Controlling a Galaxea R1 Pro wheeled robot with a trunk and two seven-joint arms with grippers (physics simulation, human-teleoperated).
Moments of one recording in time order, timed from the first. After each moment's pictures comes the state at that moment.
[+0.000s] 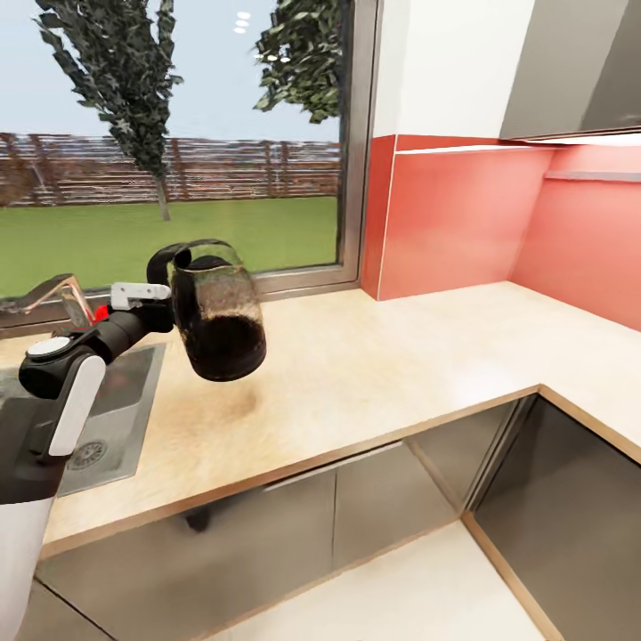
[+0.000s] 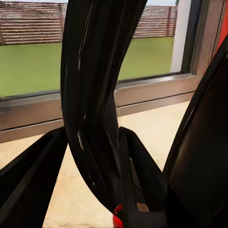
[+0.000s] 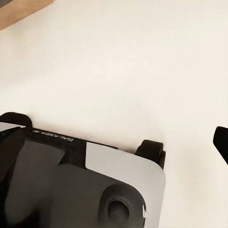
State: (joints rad) left arm -0.81 0.33 -0.05 -1.57 0.35 0.65 -0.05; right arm -0.27 -0.32 0.16 -0.31 -0.21 0.16 0.65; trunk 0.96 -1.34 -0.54
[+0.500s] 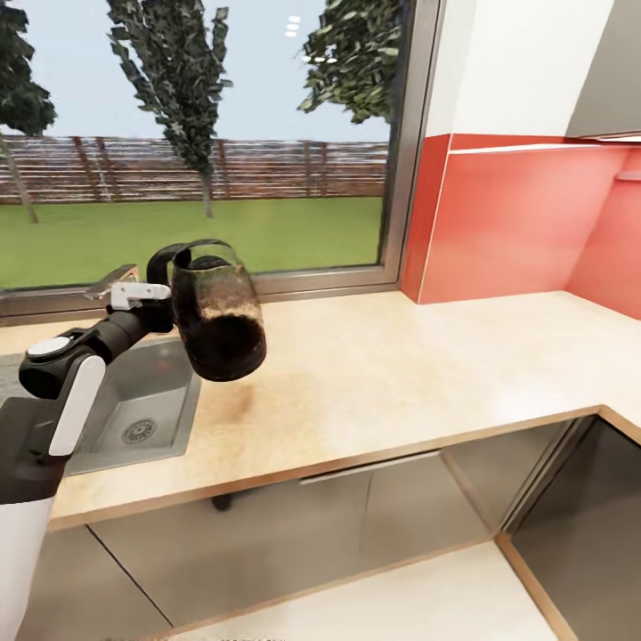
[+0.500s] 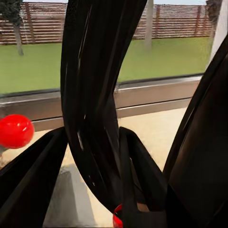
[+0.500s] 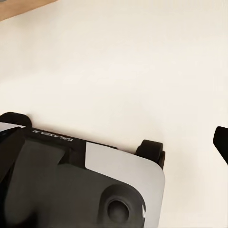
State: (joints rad) left arm -0.81 0.33 -0.05 -1.57 0.35 0.65 -0.05; right arm -0.27 -0.32 0.16 -0.31 -0.21 0.16 0.65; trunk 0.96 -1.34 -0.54
